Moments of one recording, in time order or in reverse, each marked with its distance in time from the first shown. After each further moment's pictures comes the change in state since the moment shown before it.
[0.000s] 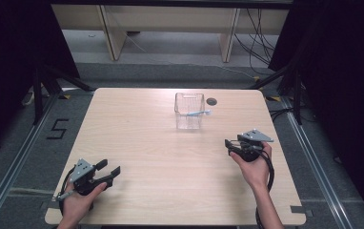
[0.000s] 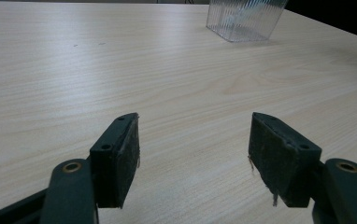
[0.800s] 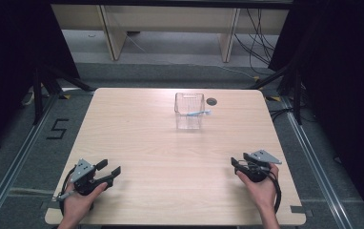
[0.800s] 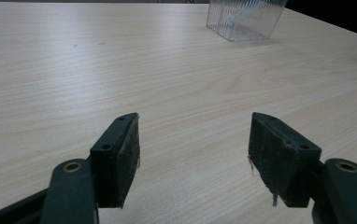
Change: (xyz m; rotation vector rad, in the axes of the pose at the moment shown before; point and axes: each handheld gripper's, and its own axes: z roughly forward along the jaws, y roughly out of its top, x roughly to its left) left arm -0.001 0.000 0.000 0.004 0.004 0.000; right arm -0.004 -0.060 -0.021 0.009 0.007 0.051
